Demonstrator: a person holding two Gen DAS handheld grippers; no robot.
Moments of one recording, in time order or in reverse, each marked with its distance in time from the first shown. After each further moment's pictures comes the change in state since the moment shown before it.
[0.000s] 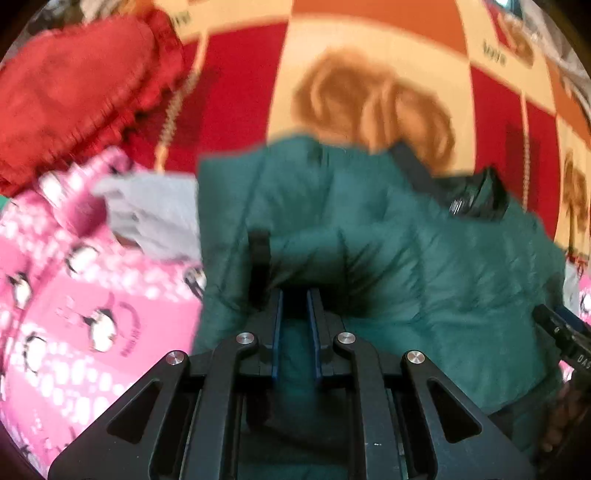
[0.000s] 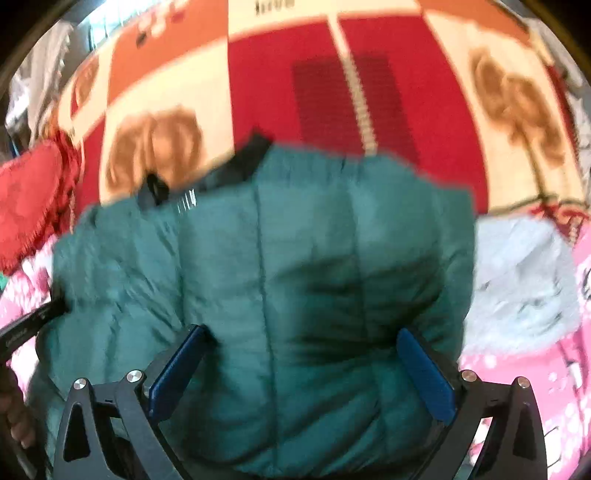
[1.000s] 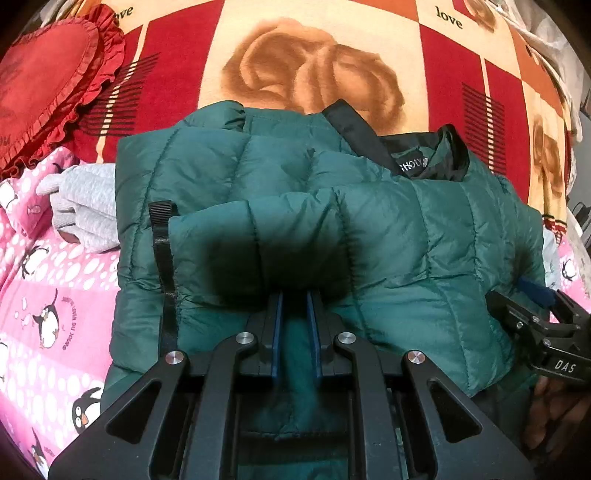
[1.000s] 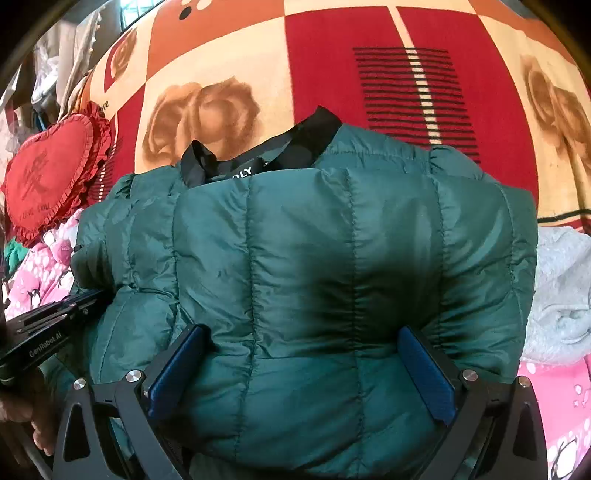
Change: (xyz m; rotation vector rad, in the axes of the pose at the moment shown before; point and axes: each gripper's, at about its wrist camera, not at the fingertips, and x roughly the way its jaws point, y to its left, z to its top) left arm 0.021 -0.040 -0.021 0.093 0.094 -0.124; right arm 0.034 0.035 -0.018 -0.095 0.112 0.087
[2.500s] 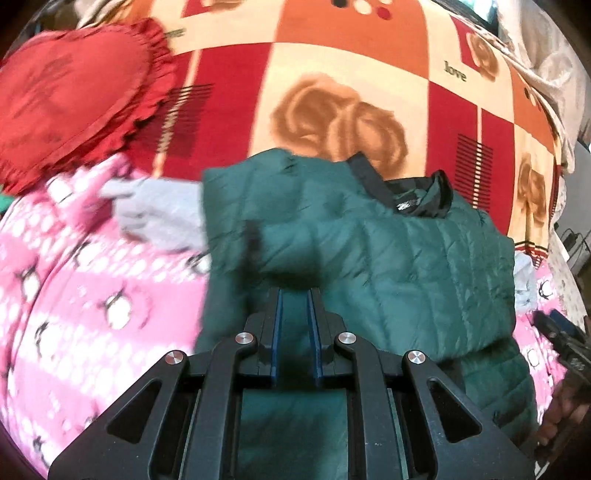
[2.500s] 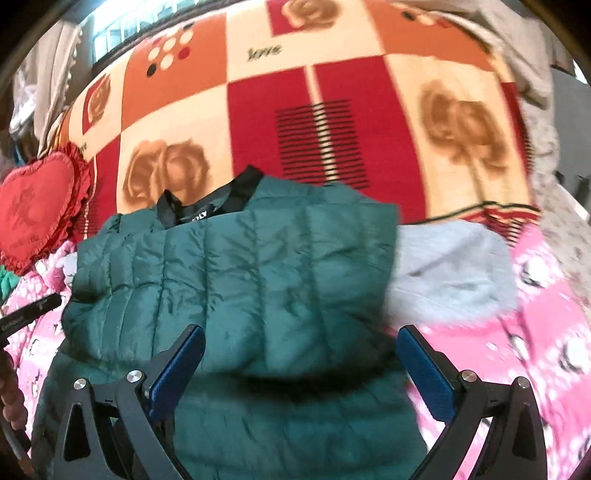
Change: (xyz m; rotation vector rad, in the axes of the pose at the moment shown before) left arm -0.093 0.042 -0.003 -0.091 -0.038 0.002; right arm -0.132 -0.032 -0.035 0.114 -0.110 -0.154
